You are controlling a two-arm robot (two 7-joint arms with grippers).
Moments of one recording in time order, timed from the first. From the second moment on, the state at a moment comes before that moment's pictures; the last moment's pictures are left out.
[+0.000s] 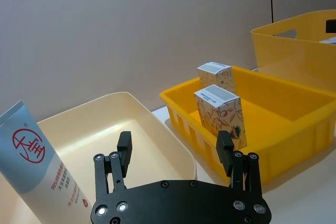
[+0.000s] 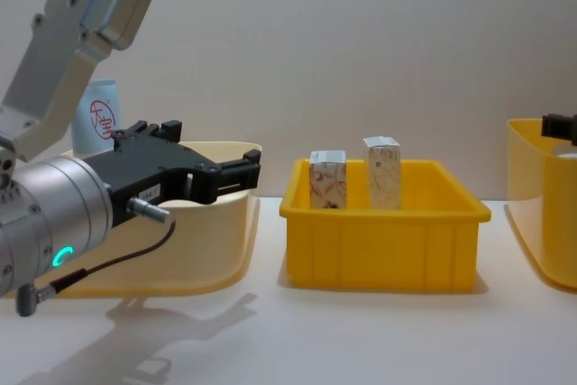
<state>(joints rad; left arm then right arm) -0.24 0.38 0.45 -1.63 -0.20 0.01 -0.01 0.28 0.03 -0.05 -1.56 0.02 0.34 -0.13</state>
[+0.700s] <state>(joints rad) -0.24 0.38 0.45 -1.63 -0.20 0.01 -0.01 0.24 0.04 -0.04 -1.59 0.07 0.14 -0.01</state>
